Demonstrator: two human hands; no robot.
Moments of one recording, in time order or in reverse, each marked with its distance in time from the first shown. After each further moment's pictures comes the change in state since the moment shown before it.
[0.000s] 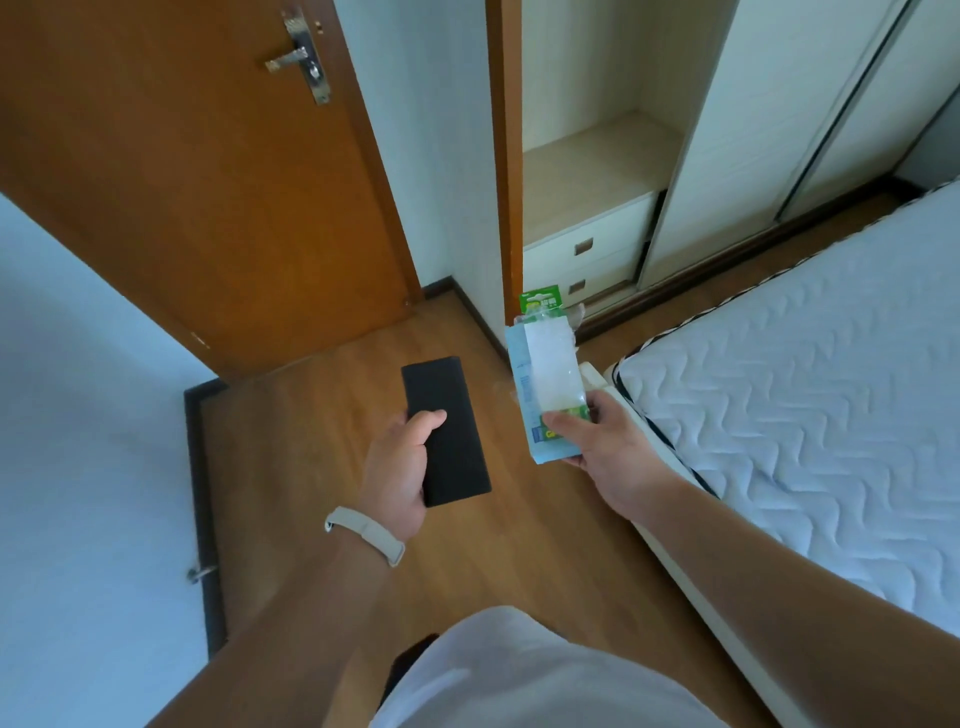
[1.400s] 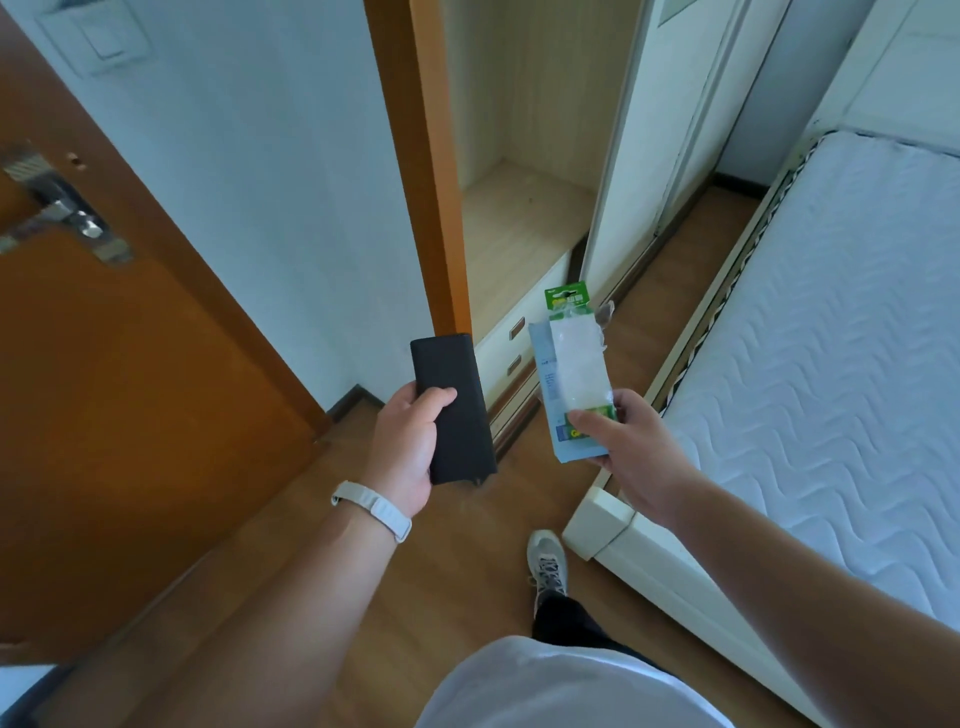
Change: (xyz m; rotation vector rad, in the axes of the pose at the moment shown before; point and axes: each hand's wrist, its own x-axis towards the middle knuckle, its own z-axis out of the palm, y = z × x) left_hand 0.414 0.252 0.111 0.316 -0.376 0.052; right_hand 0.351 -0.152 0.035 0.157 0.453 -0.056
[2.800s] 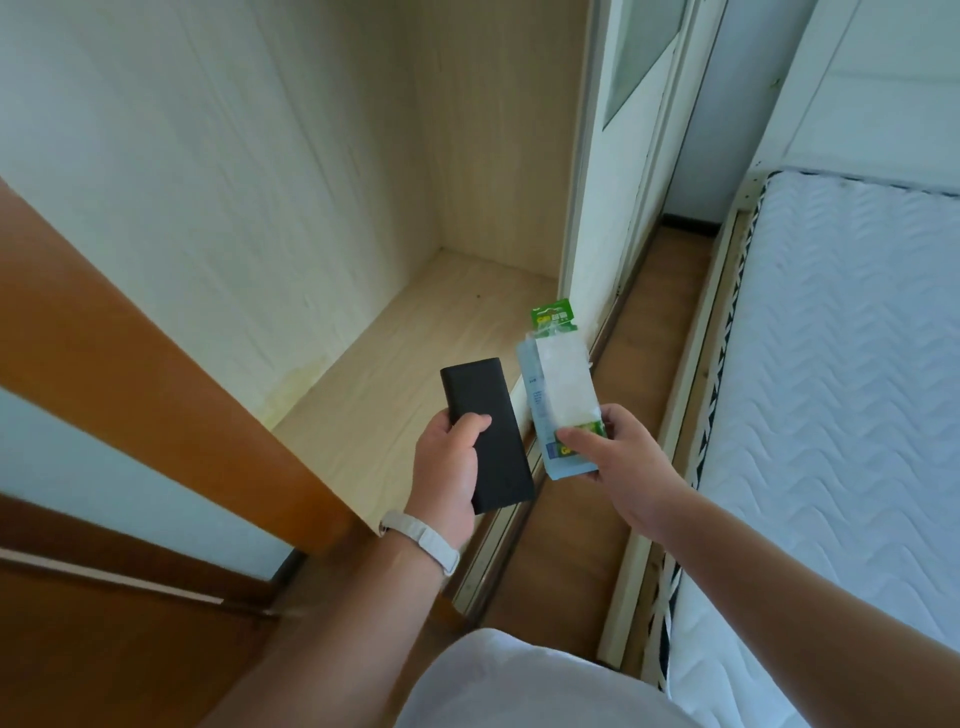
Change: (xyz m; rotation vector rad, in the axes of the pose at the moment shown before) left_hand 0.302 0.142 0.195 -0.025 -0.132 -0.024; right_hand 0.309 -0.160 -0.046 0.028 0.121 -0.029
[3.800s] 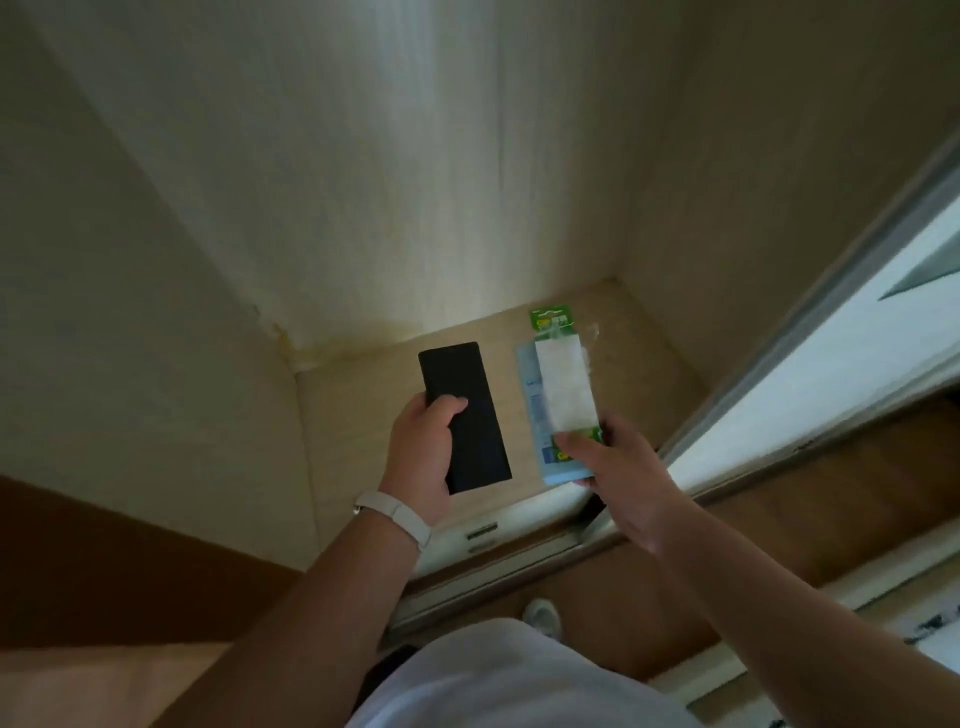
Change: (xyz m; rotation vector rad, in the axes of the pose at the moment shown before) left_hand 0.199 0.057 0.078 -0.444 0.626 0.020; right_hand 0.315 -0.099 -0.001 -0.290 -0.656 0.097
